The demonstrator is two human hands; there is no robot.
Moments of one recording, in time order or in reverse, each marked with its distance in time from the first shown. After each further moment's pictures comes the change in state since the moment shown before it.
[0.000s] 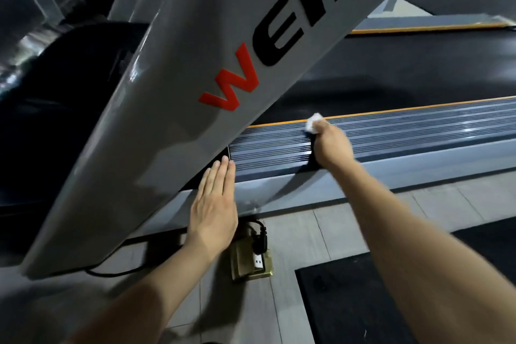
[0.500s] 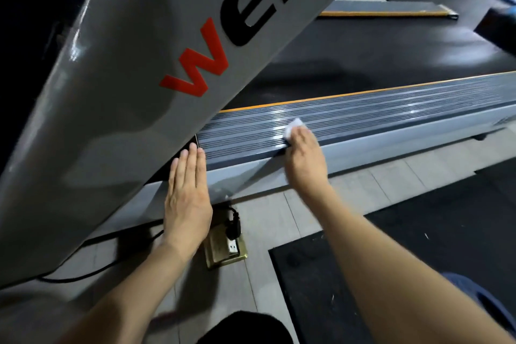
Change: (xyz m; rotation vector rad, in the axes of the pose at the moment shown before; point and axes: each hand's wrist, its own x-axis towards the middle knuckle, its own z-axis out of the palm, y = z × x) left_hand -0.004 0.009 0.008 -0.008 0.046 0.005; right_hand -0.064 0.018 0.030 0.036 0.126 0.034
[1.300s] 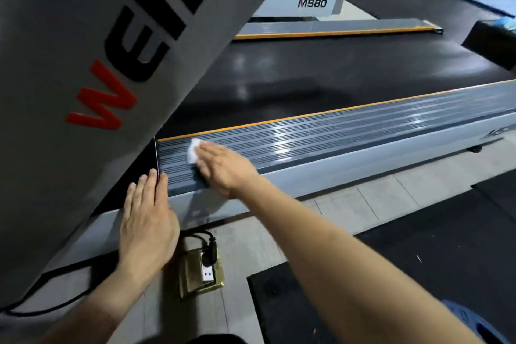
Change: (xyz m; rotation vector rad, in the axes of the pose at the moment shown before) left_hand 0.014 0.016 -0.003 0.084 -0.042 -0.092; right_hand 0.050 -0.045 0.021 0.072 -0.386 -0.556
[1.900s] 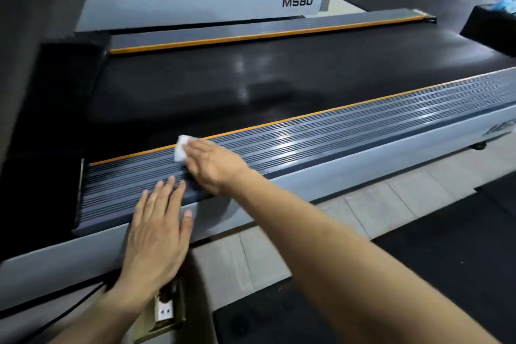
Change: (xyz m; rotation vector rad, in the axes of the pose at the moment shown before) left_hand 0.042 0.123 0.033 -0.053 -0.014 0.132; right_hand -0.001 0.103 -0.049 0.007 -0.008 -0.127
